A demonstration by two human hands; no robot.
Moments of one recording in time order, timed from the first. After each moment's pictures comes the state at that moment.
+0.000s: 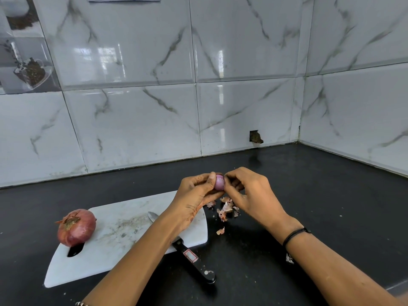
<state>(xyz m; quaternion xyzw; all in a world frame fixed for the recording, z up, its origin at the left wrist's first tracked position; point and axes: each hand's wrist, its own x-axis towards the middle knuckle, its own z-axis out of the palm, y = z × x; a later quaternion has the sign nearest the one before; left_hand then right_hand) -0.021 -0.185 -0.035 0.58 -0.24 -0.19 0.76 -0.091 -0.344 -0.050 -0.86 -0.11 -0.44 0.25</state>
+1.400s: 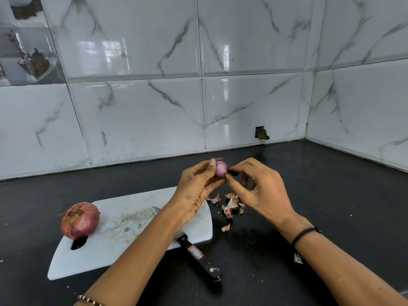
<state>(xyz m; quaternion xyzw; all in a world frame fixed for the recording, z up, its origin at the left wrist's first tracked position) -0.013 -0.185 -0.030 0.50 -0.23 -0.19 0.81 -0.096 -0.344 -0.045 -0.85 -0.11 -0.47 0.23</state>
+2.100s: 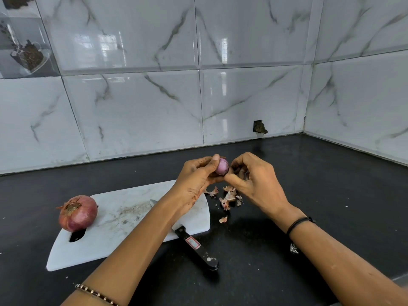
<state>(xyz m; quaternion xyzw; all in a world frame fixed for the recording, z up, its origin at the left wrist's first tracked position) -0.016 -0.188 -0.028 0.59 -0.27 -0.16 0.74 -0.093 -0.339 -0.044 -0.86 -0.05 -0.40 0.30</state>
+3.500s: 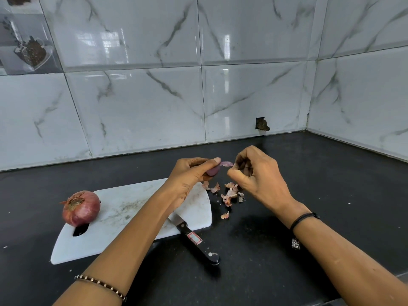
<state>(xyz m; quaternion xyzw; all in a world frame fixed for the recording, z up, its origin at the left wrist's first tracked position) 0.005 -0.173 -0.033 0.68 -0.24 -0.14 0.68 -0.097 -0.339 -0.041 -0.85 -0.07 -0.41 0.31</state>
